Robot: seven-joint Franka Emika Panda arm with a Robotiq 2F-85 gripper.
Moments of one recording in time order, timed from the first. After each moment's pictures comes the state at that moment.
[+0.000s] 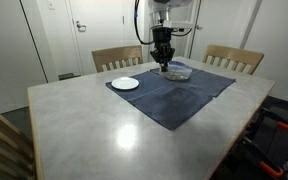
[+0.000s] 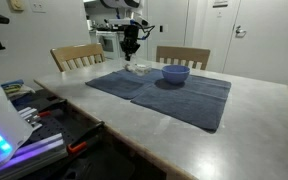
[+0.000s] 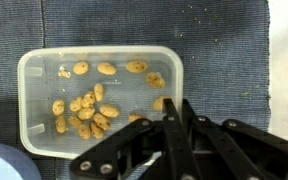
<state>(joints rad) 0.07 0.45 0.07 -1.89 0.02 2.08 0.10</state>
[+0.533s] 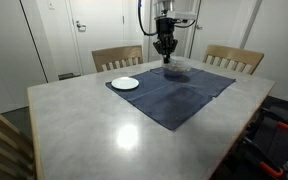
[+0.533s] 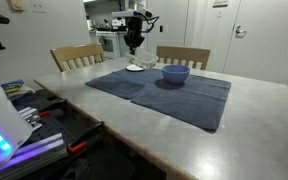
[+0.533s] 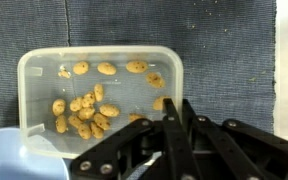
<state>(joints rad) 0.07 0.39 0.04 -1.89 0.01 2.07 0.10</state>
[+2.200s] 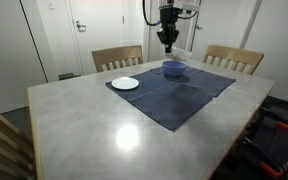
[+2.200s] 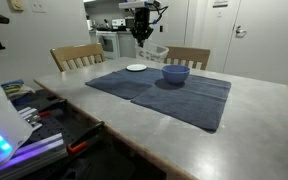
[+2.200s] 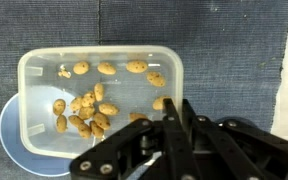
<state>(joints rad) 0.03 0.35 0.02 -1.86 -0.01 2.07 -0.03</state>
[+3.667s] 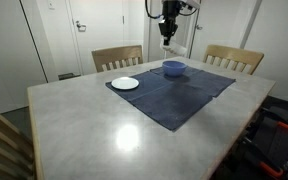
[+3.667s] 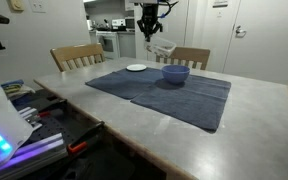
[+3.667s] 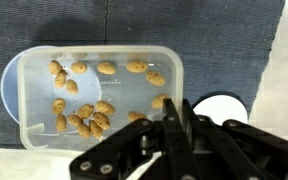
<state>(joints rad) -0.04 0.35 0.02 -1.80 0.09 2.10 -0.24</state>
